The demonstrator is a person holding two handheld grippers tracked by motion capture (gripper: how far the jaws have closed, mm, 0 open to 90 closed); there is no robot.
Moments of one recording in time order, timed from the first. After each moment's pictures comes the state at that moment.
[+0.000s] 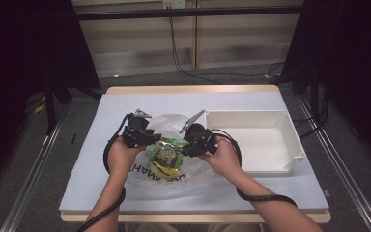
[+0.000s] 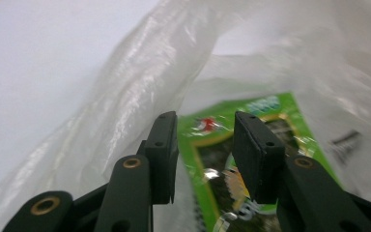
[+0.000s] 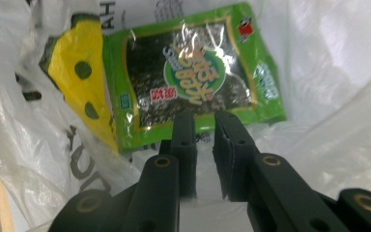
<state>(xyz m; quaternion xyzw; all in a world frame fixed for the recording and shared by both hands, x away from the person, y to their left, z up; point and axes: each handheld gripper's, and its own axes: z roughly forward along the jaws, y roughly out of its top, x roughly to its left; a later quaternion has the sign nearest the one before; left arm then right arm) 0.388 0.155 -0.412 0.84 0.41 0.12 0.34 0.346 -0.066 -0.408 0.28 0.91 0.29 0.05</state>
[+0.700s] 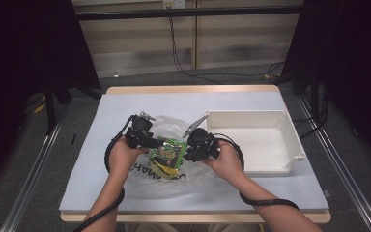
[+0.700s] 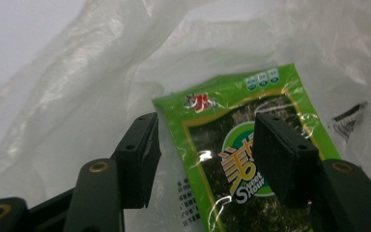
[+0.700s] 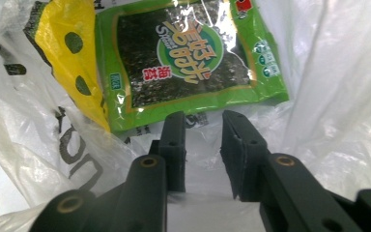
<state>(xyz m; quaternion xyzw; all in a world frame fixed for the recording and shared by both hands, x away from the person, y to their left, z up) 0.387 0.147 -0.422 0.86 0.40 0.09 0.30 0.341 -0.073 -0.421 0.28 0.91 0.29 0.06</state>
